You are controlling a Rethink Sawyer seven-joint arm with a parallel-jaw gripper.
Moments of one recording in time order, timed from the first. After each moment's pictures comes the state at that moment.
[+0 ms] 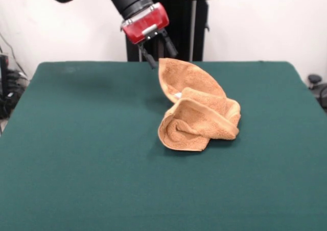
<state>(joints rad) -1.29 -0.44 0.83 2.28 -0.81 0.06 1.57</state>
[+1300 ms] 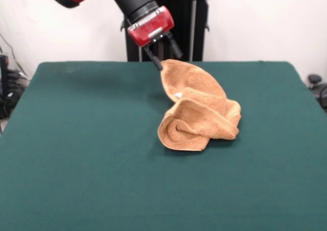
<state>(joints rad) -1.26 -0.42 0.78 2.28 -0.87 0.06 1.57</state>
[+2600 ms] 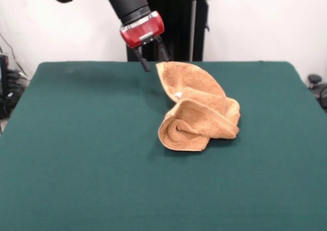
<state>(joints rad) -1.23 -0.46 0.69 2.26 -0.92 0.06 1.57</state>
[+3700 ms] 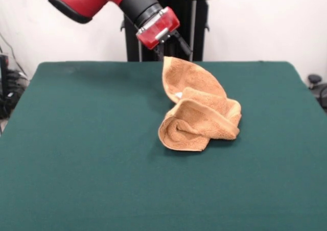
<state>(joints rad) -1.42 -0.15 0.82 2.26 -0.92 0.06 1.57</state>
